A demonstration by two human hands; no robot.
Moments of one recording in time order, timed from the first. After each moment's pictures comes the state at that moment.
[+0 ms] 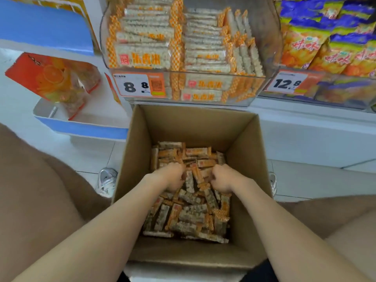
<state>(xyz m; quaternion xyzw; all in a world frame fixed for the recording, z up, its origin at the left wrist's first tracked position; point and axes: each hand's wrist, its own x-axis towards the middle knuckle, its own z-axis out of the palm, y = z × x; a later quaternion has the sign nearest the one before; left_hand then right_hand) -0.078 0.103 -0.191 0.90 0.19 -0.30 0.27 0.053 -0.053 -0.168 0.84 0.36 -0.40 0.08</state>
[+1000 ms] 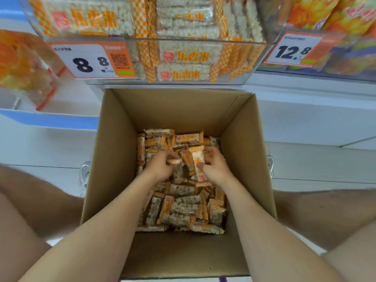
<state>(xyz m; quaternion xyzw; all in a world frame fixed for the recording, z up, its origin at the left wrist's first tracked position) -0.066 0.101 -0.279 0.80 0.34 -0.12 0.48 0.053 -0.068 -0.257 0.81 0.06 -0.42 -0.40</state>
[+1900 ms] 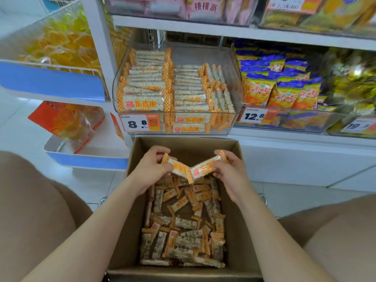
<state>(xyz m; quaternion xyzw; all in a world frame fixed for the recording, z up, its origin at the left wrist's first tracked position) -0.092 0.129 -0.087 0.69 0.33 0.06 0.64 0.056 -0.075 -0.092 0.71 0.09 -0.29 -0.64</state>
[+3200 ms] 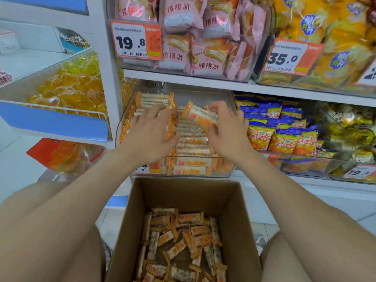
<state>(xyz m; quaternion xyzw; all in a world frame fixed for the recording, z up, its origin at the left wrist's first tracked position) -0.027 0.190 0.083 0.96 0.20 0.17 0.11 0.136 0.033 0.078 0.86 0.42 0.12 -0.26</state>
